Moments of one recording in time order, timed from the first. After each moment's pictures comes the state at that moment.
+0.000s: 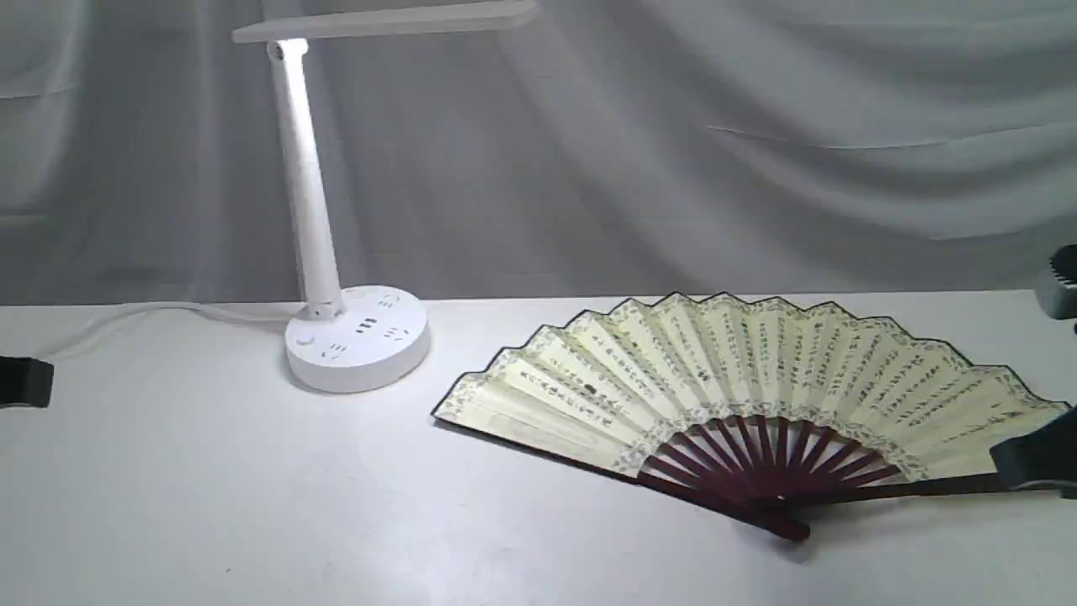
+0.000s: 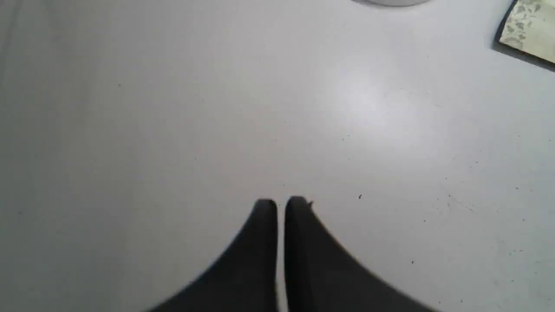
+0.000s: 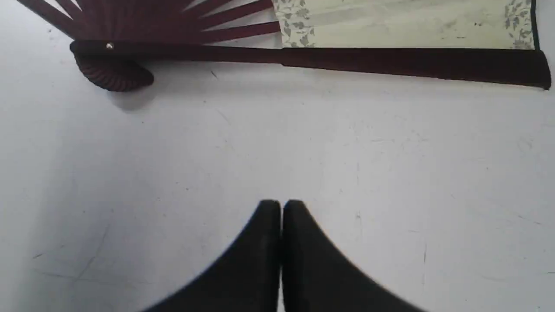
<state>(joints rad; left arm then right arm) -0.01 1.24 -0.88 0.01 0.60 -0.07 -0.21 1.36 -0.85 0.10 0.63 -0.28</state>
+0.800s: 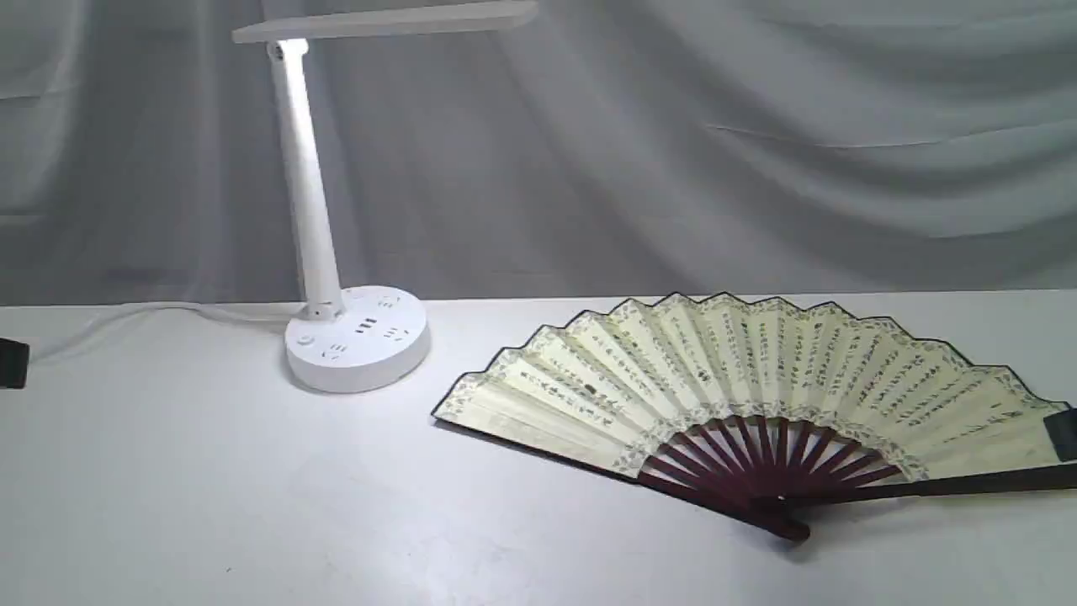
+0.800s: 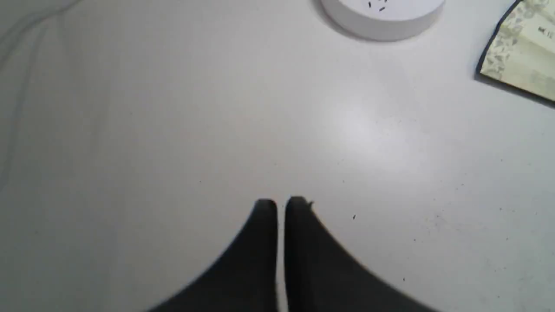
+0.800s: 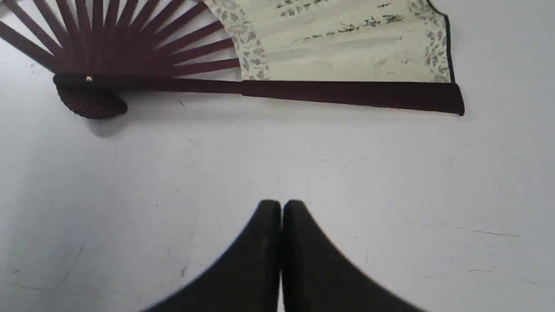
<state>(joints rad) -0.01 1.15 -0.88 0.01 0.61 -0.07 -0.21 1.19 -0.84 -0.01 0.65 -0.20</state>
